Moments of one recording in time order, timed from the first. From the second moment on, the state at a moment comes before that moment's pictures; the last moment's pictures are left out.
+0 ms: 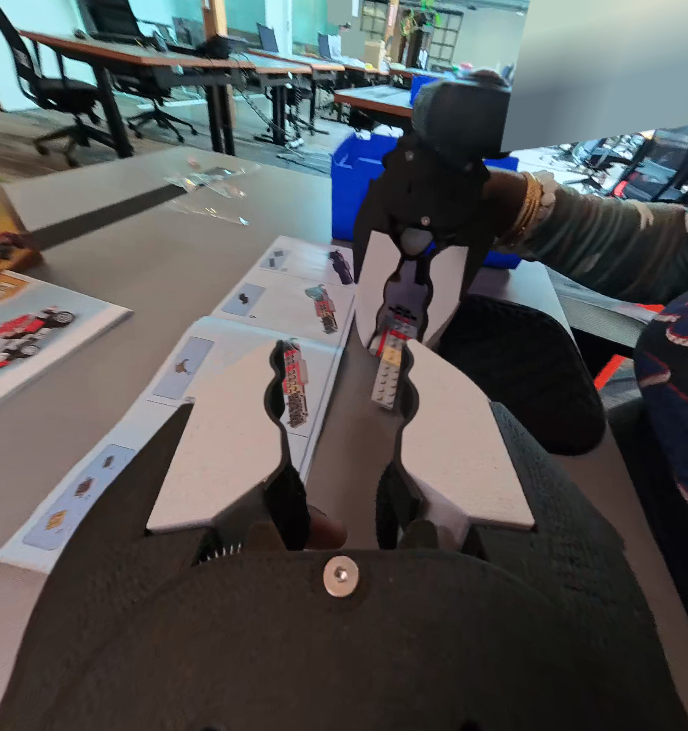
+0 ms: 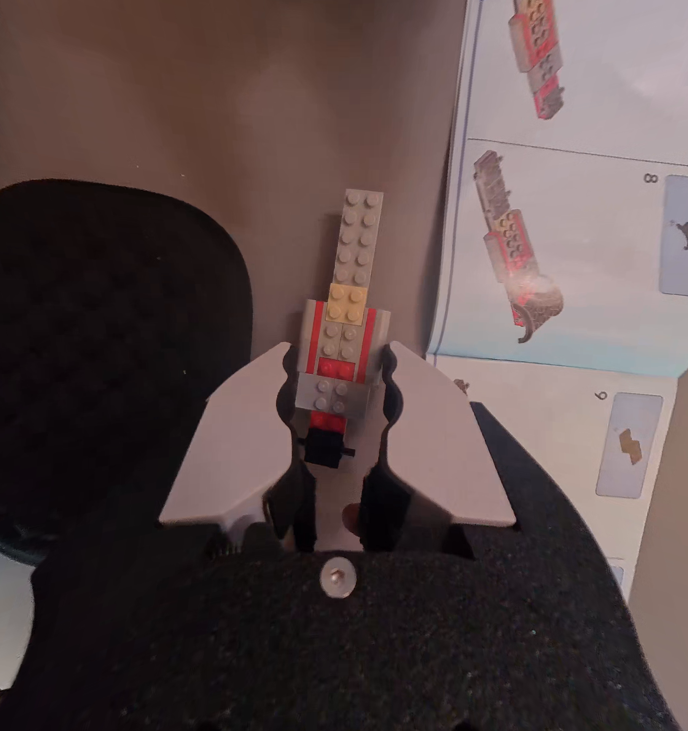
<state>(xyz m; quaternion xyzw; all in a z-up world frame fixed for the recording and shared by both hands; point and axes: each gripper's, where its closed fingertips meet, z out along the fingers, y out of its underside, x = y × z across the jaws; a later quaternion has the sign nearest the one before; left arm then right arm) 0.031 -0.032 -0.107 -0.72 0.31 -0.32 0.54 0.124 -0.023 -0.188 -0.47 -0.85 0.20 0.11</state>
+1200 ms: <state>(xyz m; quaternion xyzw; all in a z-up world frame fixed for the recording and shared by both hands) 0.056 -0.038 -0.108 -0.69 0.36 -0.30 0.56 0.470 0.092 -0.139 -0.87 -0.40 0.04 0.27</state>
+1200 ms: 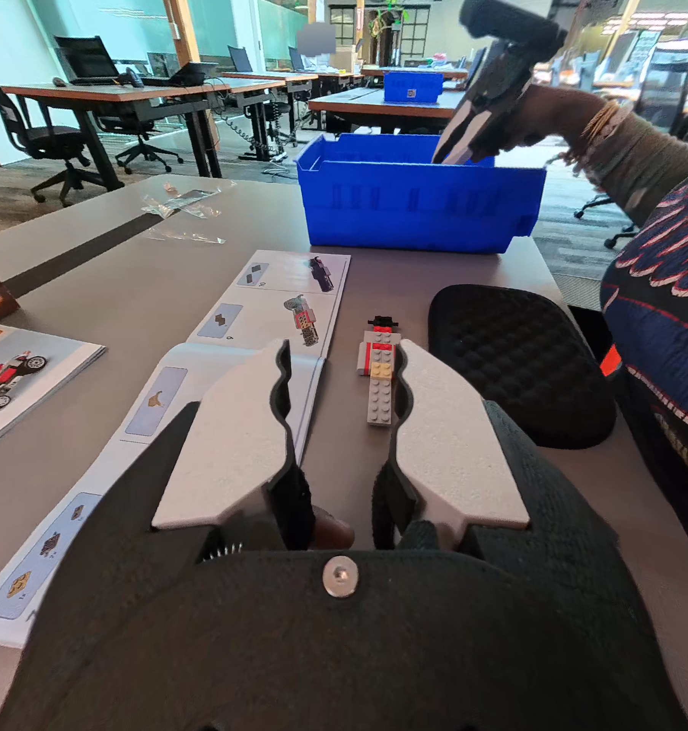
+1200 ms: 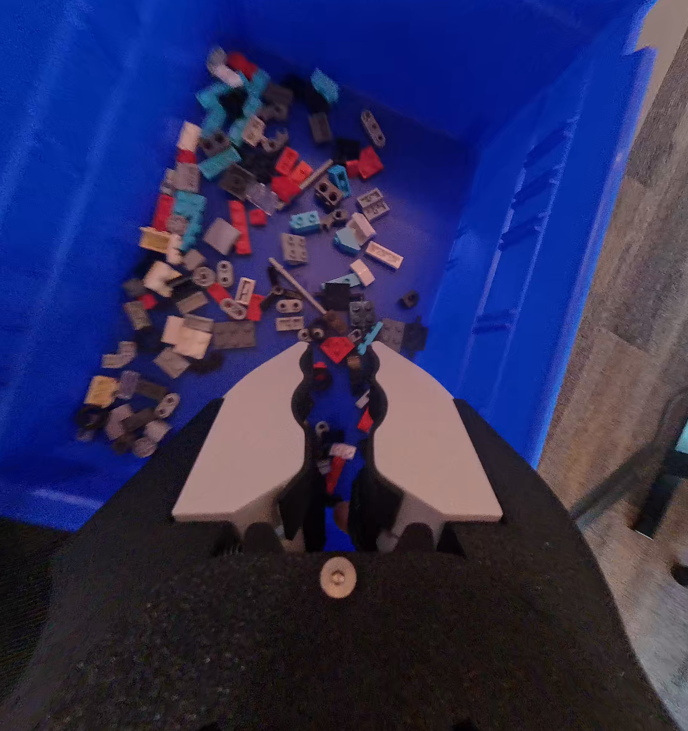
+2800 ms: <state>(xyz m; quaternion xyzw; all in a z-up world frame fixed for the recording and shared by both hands) 0.054 -0.052 -0.104 -0.67 0.33 -0.31 0.59 0.459 0.114 -0.191 -0.94 -0.28 0.10 0.14</state>
